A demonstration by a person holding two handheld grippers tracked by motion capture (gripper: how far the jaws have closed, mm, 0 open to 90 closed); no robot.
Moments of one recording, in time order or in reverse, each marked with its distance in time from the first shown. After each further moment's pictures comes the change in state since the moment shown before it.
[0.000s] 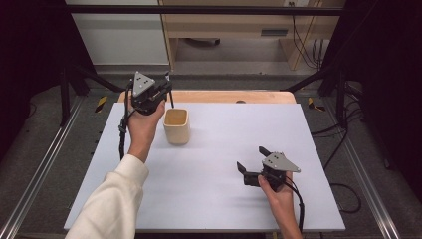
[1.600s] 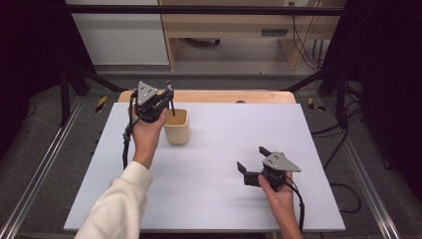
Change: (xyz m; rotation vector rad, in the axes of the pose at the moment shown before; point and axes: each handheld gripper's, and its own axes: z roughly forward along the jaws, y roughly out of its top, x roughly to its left) left arm -0.005 -0.028 0.004 0.038 0.018 -0.033; right arm -0.001 -0.001 0.000 0.003 0.003 0.005
